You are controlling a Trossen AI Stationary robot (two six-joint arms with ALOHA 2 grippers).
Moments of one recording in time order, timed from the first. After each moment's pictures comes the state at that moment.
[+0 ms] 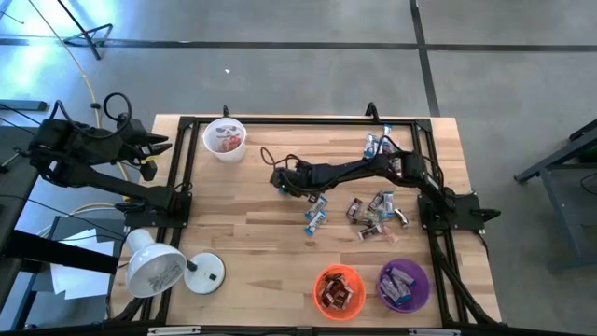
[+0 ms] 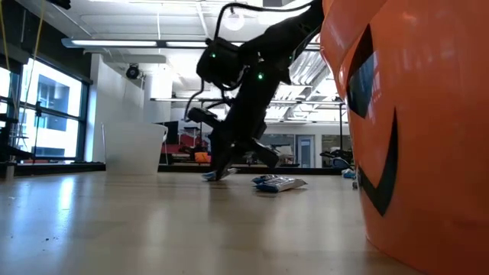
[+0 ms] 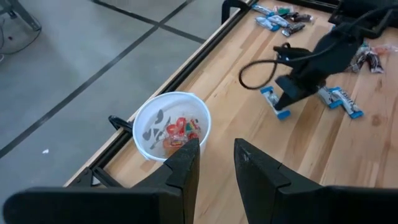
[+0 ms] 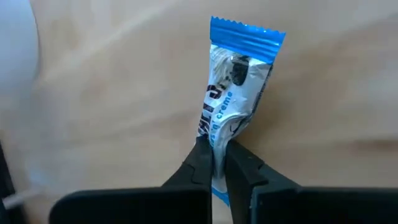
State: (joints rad) left arm -0.15 0.58 1.37 -1.57 -0.64 -0.44; right arm -0.08 2.23 1.59 -0.41 0.23 1.75
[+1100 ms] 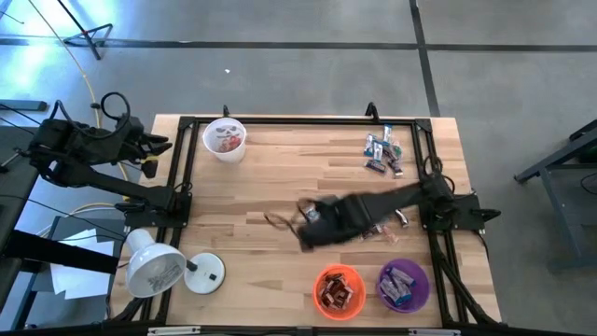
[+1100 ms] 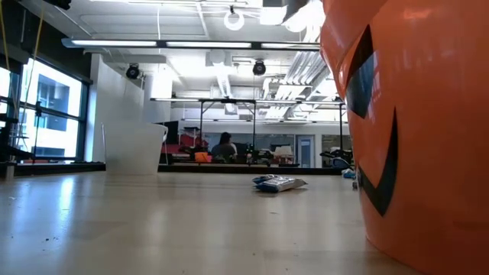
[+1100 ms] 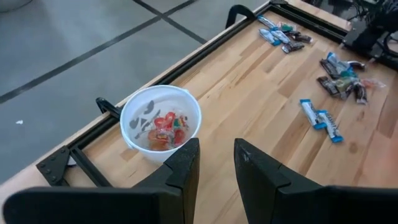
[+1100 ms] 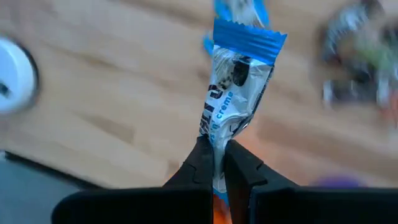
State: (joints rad) left arm -0.15 0.58 1.37 -1.57 -0.64 -0.63; right arm 0.34 2.07 2.27 -1.57 0.11 1.60
